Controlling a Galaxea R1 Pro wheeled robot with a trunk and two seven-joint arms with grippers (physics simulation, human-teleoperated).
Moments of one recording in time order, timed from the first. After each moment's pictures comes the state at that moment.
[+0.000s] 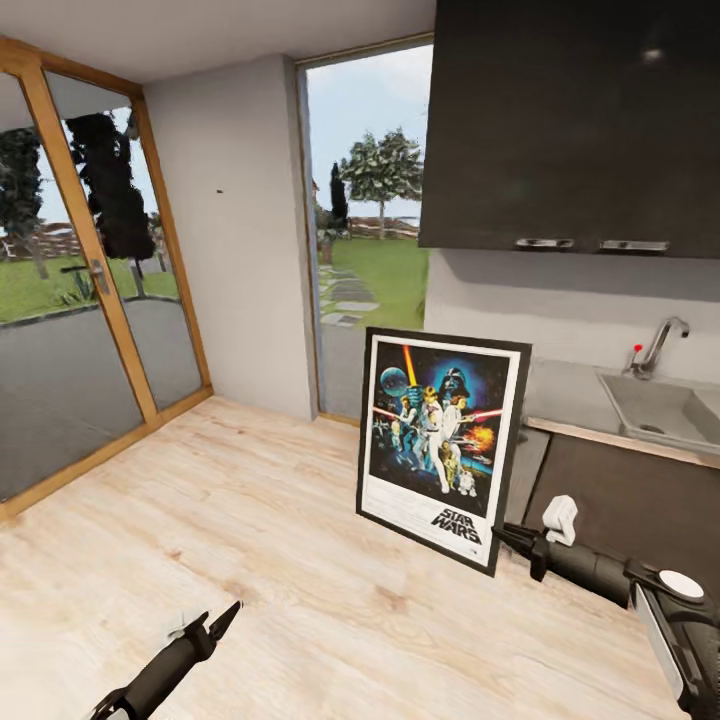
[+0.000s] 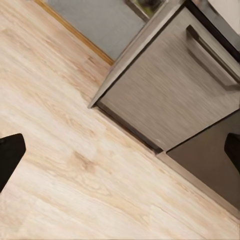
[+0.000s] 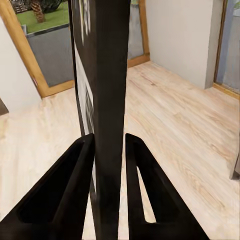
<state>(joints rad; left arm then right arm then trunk) -0.52 0.21 -0.46 -0.02 1.12 -0.36 -0.89 -0.34 -0.26 -0.27 -1.18 -0.06 0.18 1.13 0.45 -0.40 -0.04</state>
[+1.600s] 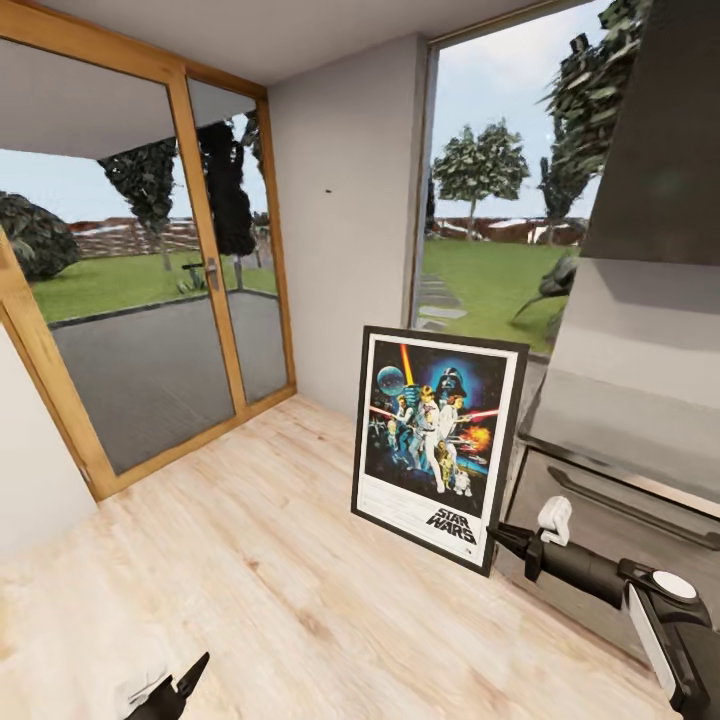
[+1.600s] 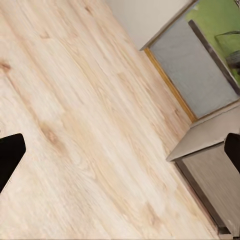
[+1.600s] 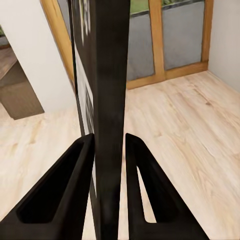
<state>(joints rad) -0.39 0.23 -0.45 -0.03 1.27 -0.36 -0.84 -0.34 -0.24 -0.27 -1.18 -0.05 0.18 1.13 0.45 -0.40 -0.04</state>
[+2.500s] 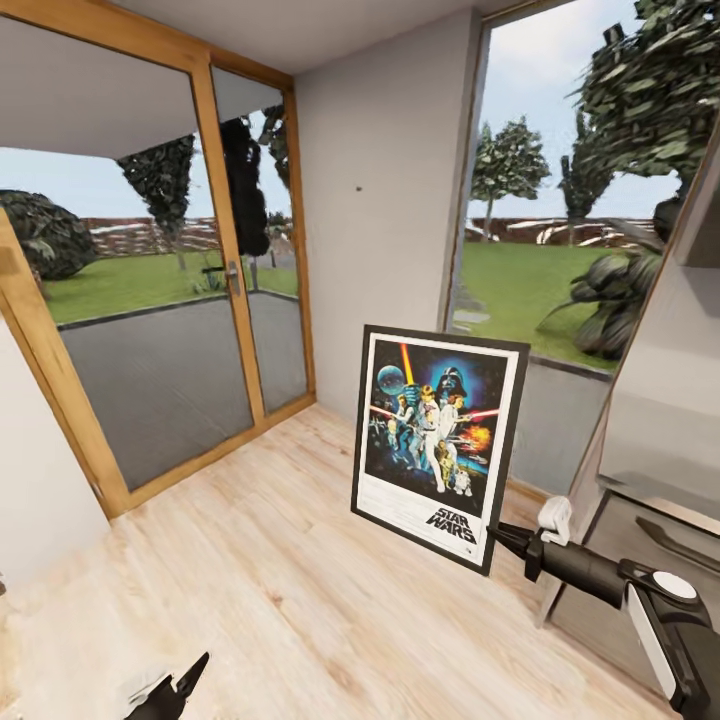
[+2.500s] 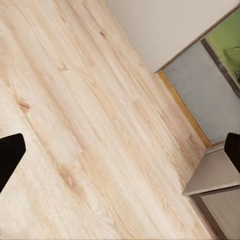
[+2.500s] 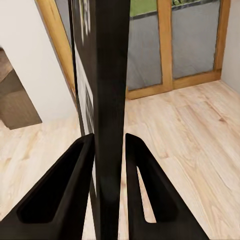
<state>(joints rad) -0.39 0.23 -0.45 -0.03 1.27 -0.37 -0.84 -0.34 -0.24 -0.27 -1.18 -0.06 0.18 1.13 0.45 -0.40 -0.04</state>
